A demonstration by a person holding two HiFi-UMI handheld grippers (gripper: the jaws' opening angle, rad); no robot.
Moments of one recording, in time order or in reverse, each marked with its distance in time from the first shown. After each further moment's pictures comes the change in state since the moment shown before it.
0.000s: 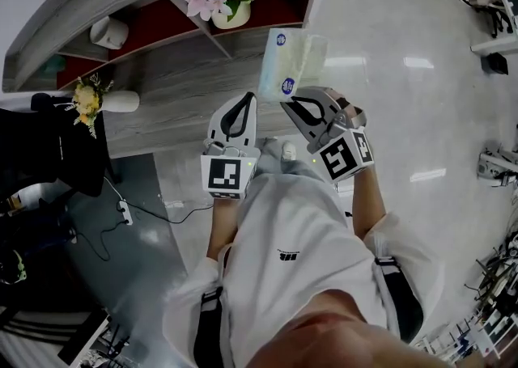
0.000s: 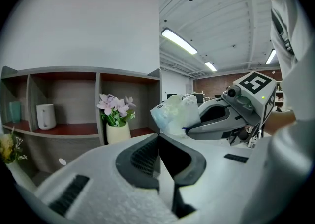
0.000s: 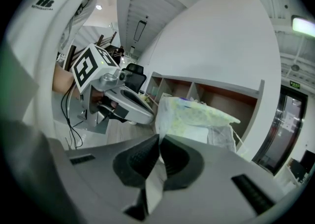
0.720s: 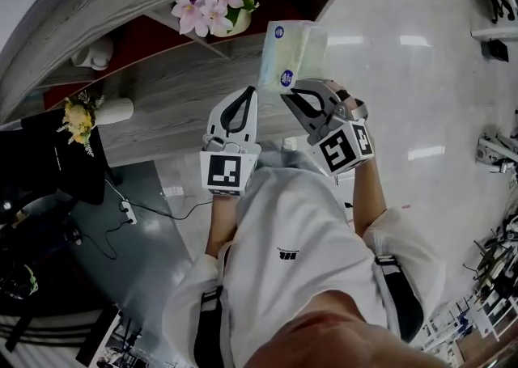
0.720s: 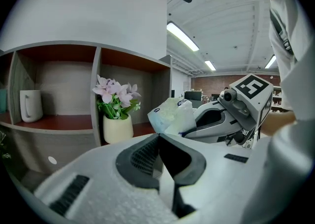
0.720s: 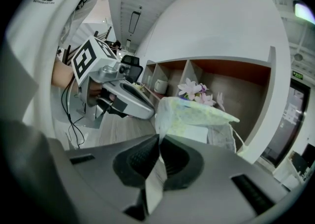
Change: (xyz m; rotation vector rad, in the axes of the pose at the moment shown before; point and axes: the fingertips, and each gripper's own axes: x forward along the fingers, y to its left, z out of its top) left arm 0.051 0.037 -0.019 -0.040 0.048 -0.065; right arm 0.056 -0.032 -0.037 0.044 0.088 0.023
